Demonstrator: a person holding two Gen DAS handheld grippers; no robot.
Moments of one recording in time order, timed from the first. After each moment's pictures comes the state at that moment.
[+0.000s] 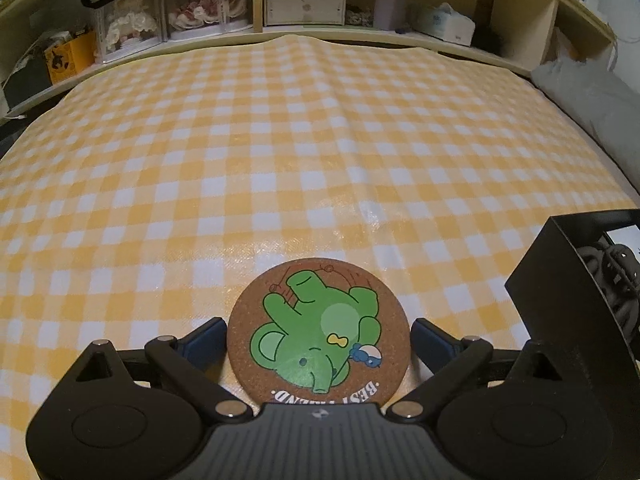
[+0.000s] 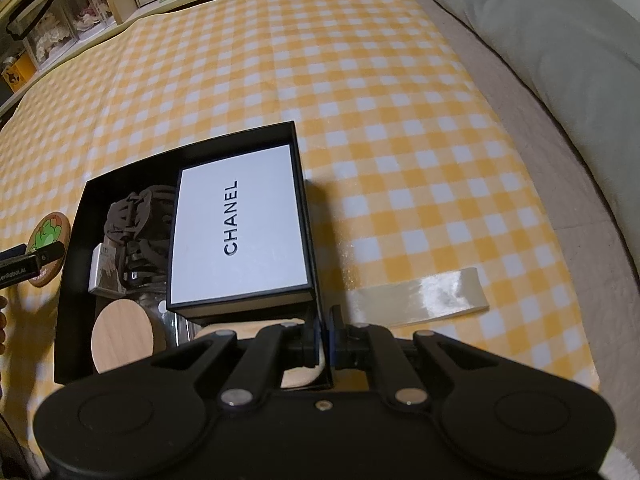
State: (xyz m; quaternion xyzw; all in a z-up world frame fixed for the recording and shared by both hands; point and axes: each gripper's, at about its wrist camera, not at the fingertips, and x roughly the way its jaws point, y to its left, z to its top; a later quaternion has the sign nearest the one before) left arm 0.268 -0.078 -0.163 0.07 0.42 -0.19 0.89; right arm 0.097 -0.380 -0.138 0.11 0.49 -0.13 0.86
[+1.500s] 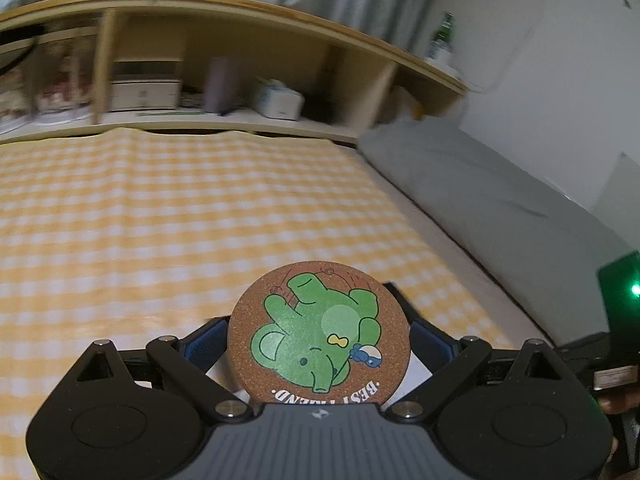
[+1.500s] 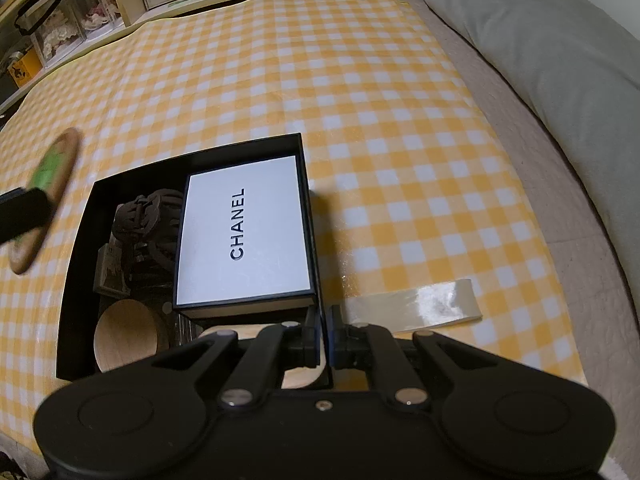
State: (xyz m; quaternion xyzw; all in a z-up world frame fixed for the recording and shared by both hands) left arm 0.162 -0.178 -0.060 -0.01 0.33 -0.37 0.87; right arm 0.086 -0.366 -0.121 0.10 0.47 -0.13 0.86
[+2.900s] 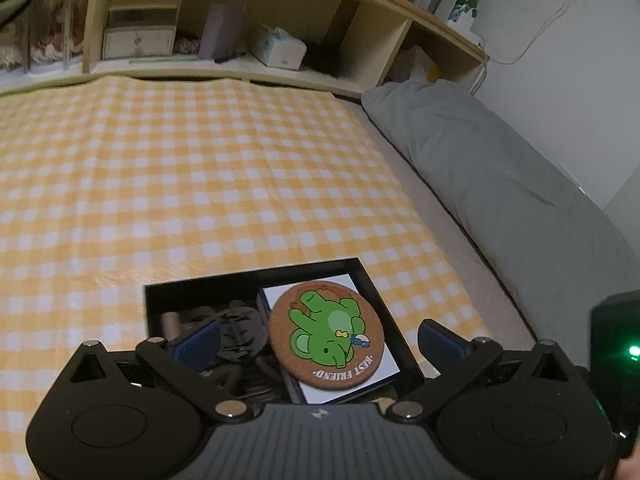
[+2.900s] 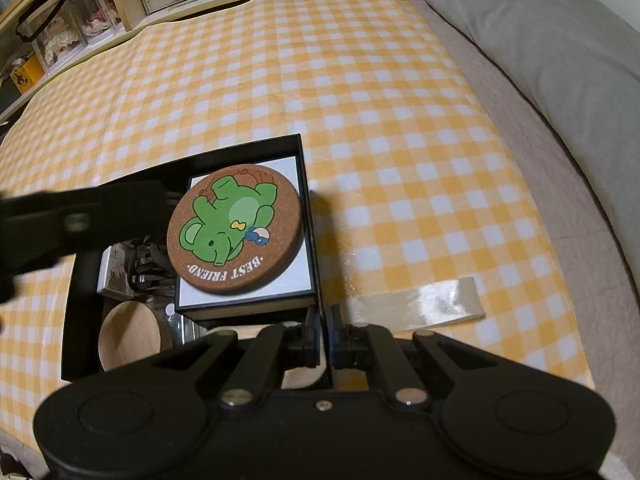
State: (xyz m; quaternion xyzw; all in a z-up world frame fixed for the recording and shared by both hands) left arm 0.167 -0.224 -0.050 -0.02 0.41 -0.34 0.85; right arm 0.086 -0.375 -0.123 0.11 0.47 -0.12 0.87
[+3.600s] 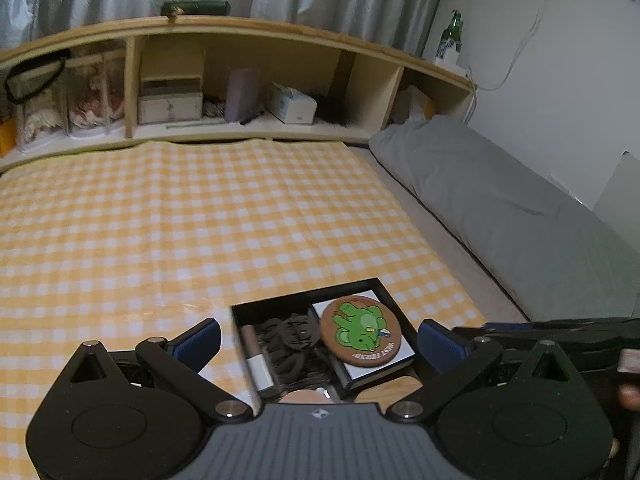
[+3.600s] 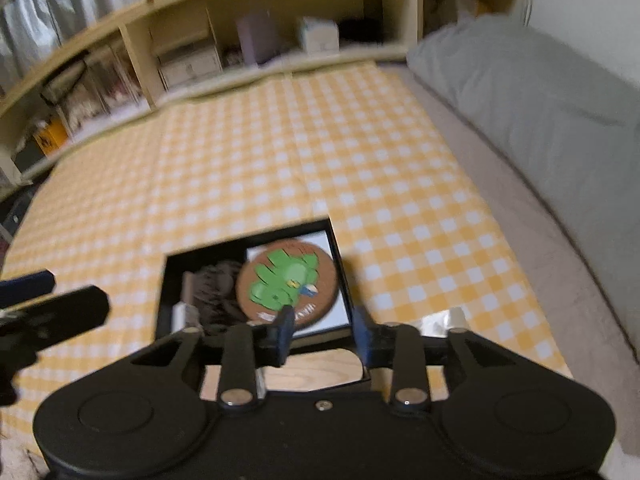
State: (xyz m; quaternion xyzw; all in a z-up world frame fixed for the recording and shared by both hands) left arm 0.110 -0.149 0.014 0.02 0.34 -0.32 0.88; right arm 0.033 -0.340 -0.042 0.13 0.37 -0.14 0.91
